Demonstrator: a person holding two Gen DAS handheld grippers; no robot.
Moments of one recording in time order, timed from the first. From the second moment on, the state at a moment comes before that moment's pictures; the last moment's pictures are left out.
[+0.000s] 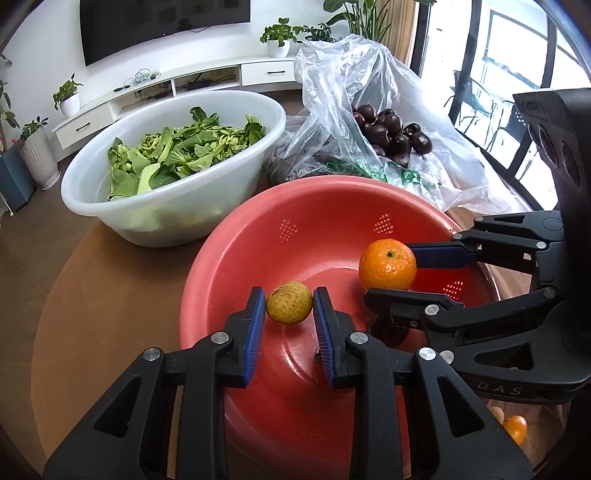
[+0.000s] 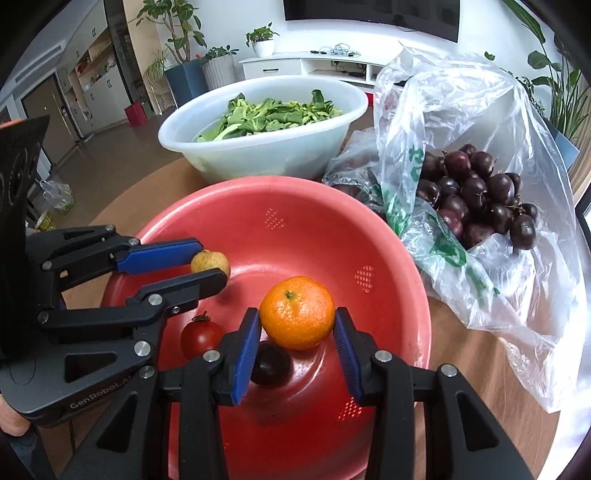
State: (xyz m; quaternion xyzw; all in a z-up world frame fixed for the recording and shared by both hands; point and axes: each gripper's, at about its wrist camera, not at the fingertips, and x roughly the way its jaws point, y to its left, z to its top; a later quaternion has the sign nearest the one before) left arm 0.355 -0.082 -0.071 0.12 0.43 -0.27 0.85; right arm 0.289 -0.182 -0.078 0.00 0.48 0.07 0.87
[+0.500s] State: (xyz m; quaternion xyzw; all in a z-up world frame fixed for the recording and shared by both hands) left arm 0.354 -0.083 -0.068 0.12 0.44 -0.27 0.85; right arm 0.284 -0.176 -0.078 -0.03 0.48 0.07 0.87
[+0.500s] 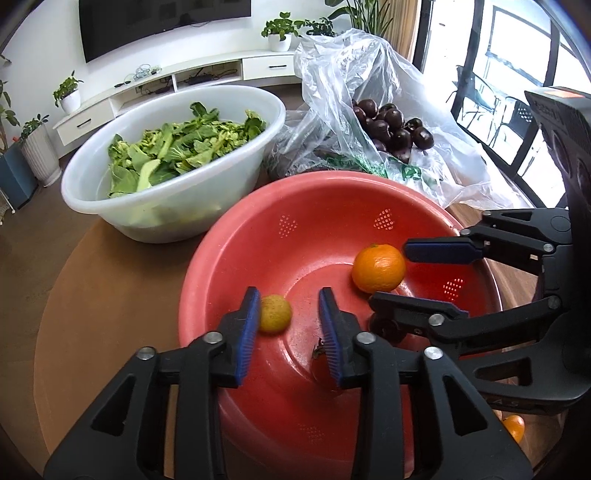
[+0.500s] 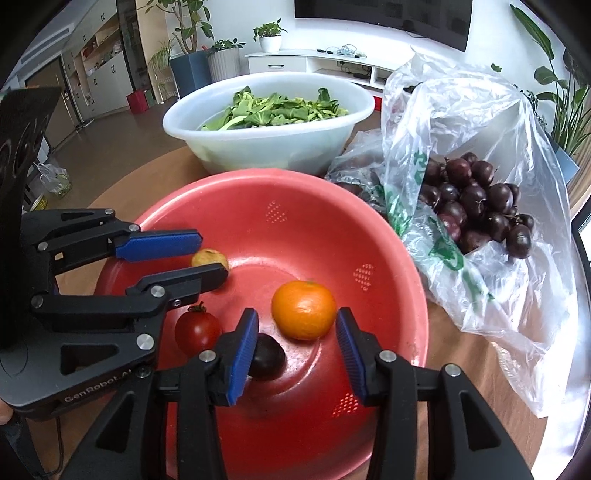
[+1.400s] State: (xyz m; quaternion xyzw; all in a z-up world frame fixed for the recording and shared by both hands) left arm 0.153 -0.020 -0.027 0.10 0.38 -0.28 0.88; right arm 0.084 -0.203 -0.020 0.10 0.38 0.08 0.91
